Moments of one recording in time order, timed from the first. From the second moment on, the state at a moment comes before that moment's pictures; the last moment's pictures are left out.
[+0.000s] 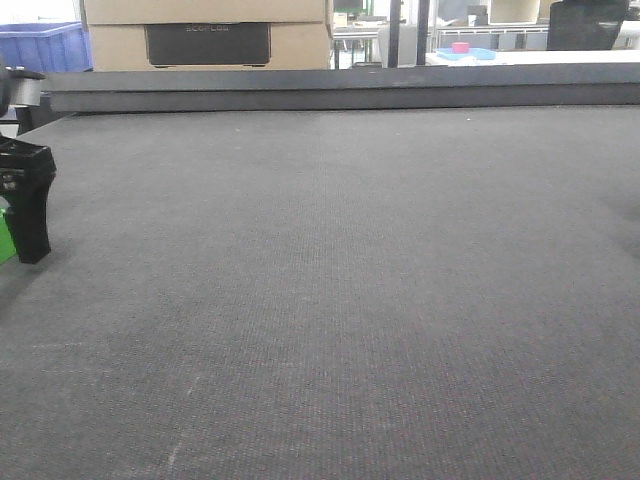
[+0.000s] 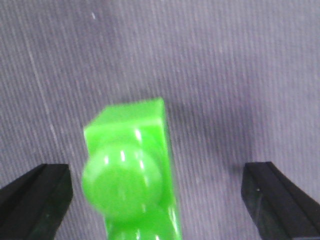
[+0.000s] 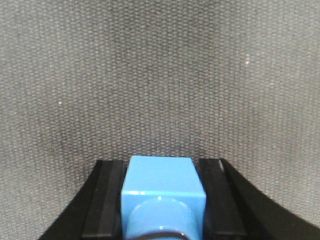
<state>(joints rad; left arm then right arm) -0.06 1.83 -1.31 0.06 0.98 0.11 -0.10 1.73 -1.12 0.07 0.83 -0.13</state>
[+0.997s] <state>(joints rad) -0.08 1.70 -1.39 -0.06 1.05 0.10 -0.07 1.56 -1.12 0.08 0.85 -0.13</state>
